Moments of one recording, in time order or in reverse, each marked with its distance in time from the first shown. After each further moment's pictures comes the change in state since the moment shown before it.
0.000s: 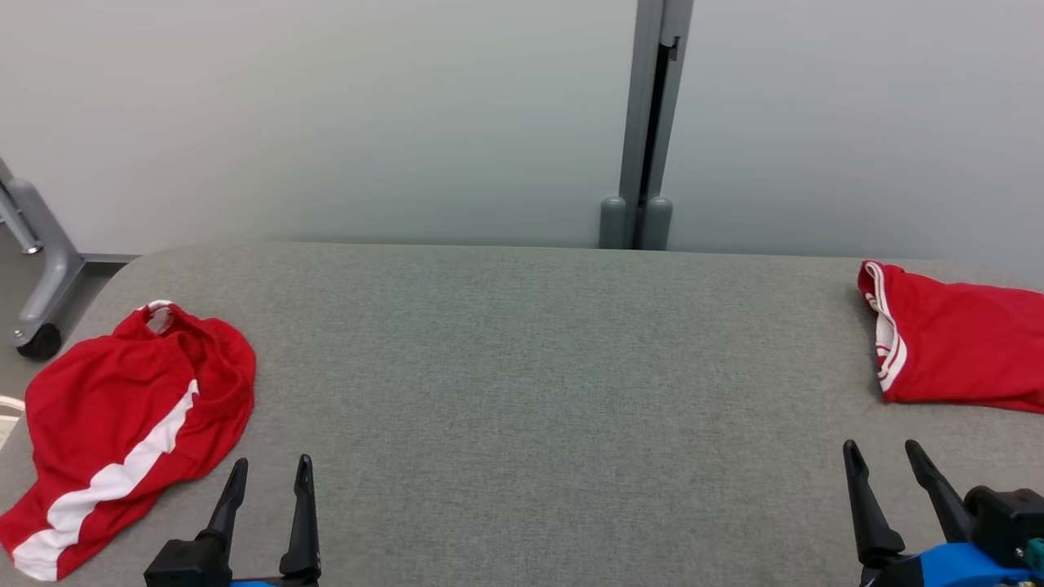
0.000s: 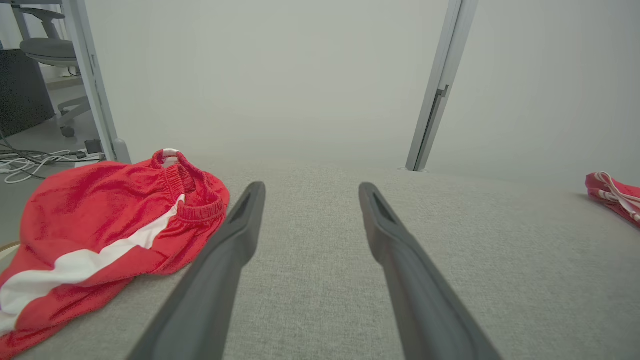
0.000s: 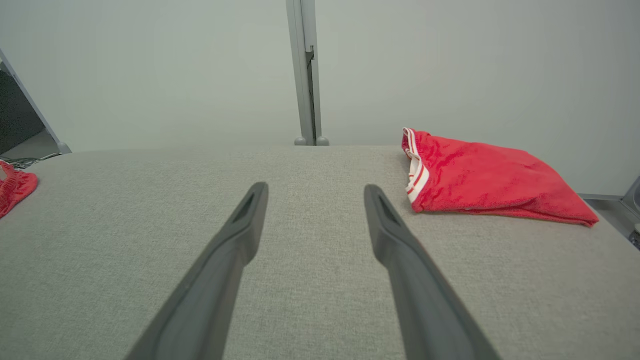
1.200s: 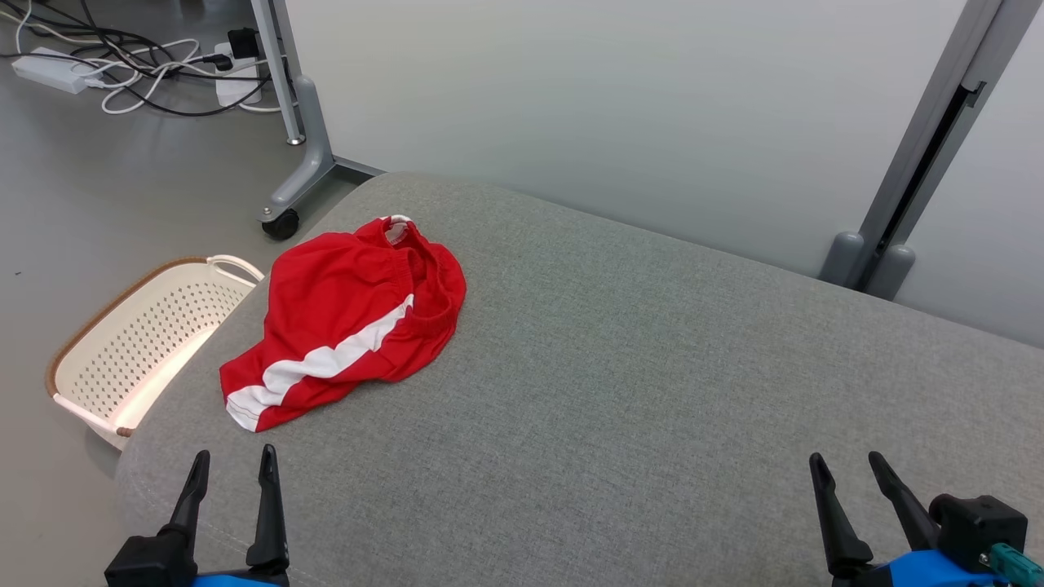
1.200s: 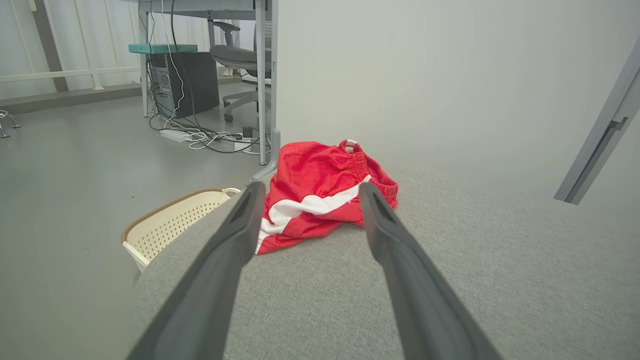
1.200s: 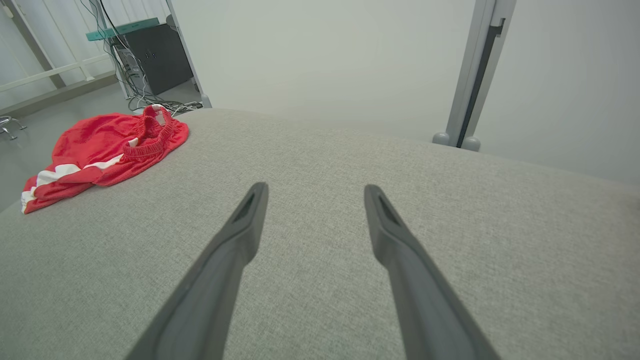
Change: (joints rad) left arm 0.009 0.044 0.026 -0.050 -0.020 0.032 0.014; right arm -0.007 0.001 0.059 0.065 0.026 0.000 -0.031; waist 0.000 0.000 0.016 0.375
